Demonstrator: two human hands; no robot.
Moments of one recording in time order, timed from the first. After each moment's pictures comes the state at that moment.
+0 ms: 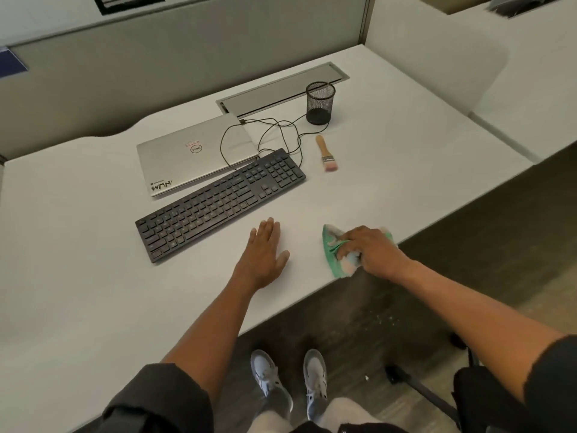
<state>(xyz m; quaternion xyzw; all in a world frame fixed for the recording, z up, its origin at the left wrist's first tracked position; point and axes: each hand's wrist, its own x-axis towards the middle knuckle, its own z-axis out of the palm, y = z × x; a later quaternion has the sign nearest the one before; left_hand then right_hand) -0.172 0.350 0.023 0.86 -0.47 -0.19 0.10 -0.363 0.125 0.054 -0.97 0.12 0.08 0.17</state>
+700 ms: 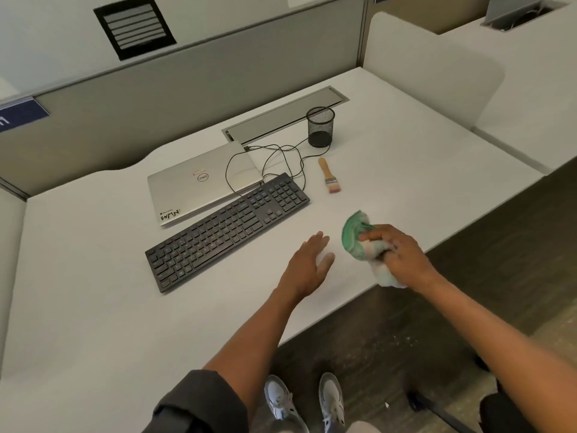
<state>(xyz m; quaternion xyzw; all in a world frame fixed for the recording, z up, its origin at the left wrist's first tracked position) -0.208 0.276 0.042 0.81 -0.45 -0.23 0.29 -0.374 0.111 0.091 -0.83 0.25 -0.14 0.48</state>
